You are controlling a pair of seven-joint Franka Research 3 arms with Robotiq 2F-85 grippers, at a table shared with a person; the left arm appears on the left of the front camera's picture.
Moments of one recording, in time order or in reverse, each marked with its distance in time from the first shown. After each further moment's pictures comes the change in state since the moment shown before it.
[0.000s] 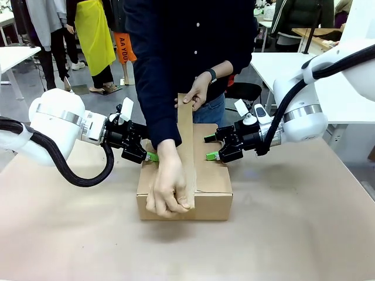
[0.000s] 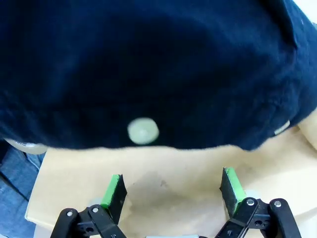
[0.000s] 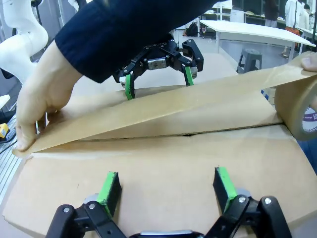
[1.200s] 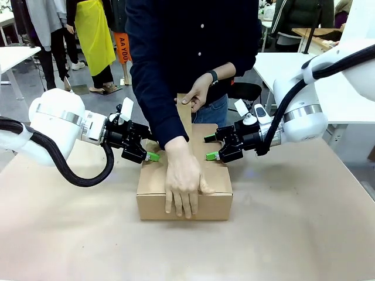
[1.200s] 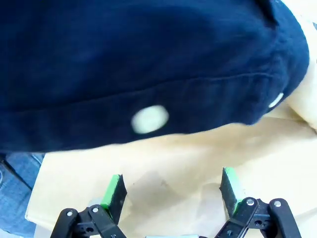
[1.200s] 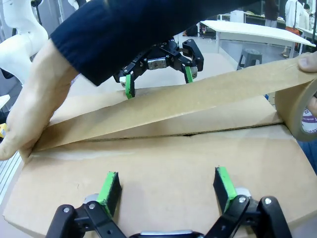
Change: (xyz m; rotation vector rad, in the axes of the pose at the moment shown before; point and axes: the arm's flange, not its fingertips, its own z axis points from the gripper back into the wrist) left arm 0.000 0.000 0.000 0.000 0.000 0.000; right arm 0.000 0.000 0.000 0.000 0.000 0.000
